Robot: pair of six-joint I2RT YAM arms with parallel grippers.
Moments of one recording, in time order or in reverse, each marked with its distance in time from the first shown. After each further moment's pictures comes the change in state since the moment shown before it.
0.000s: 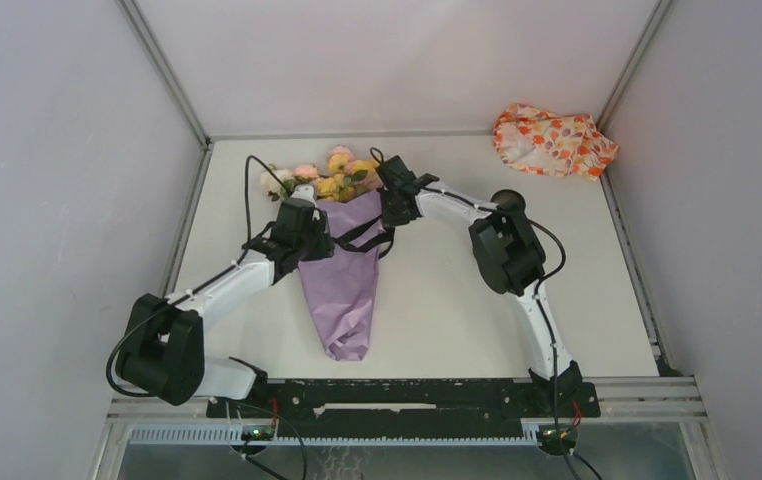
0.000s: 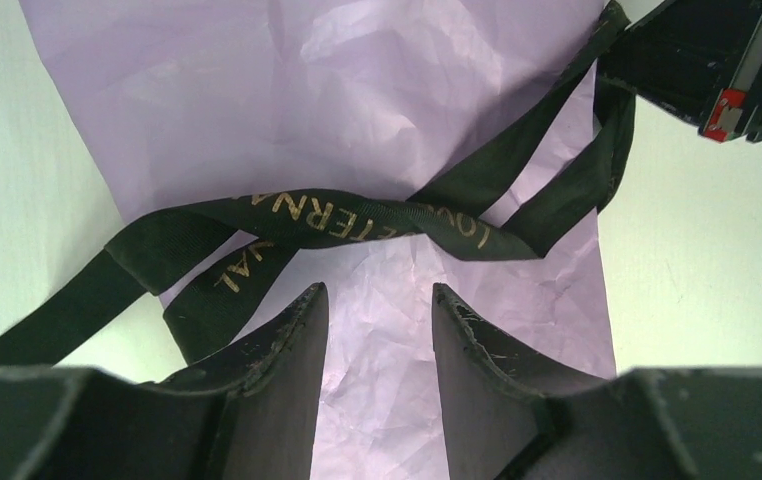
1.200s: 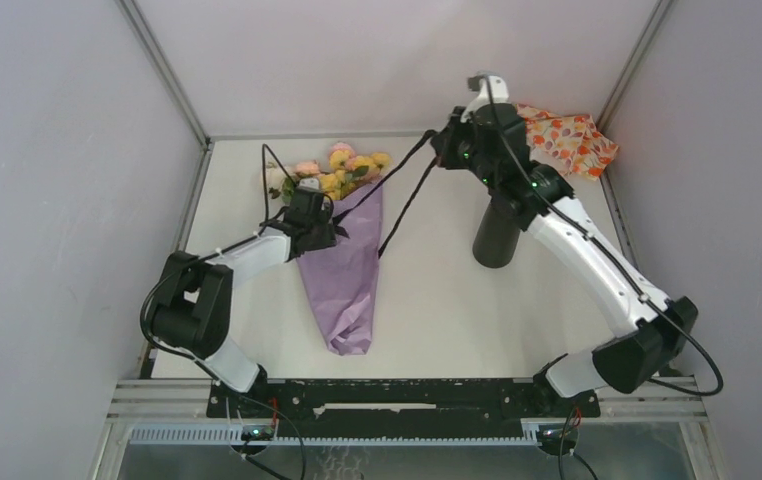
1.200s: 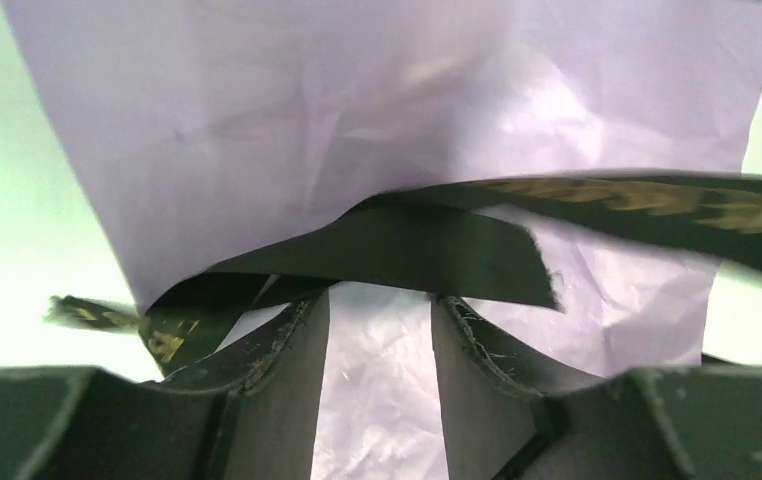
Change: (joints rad) left arm 0.027 0.253 0.113 0.035 -0.041 -0.015; right arm -0.039 -0.831 -0.249 0.113 0.080 -0.002
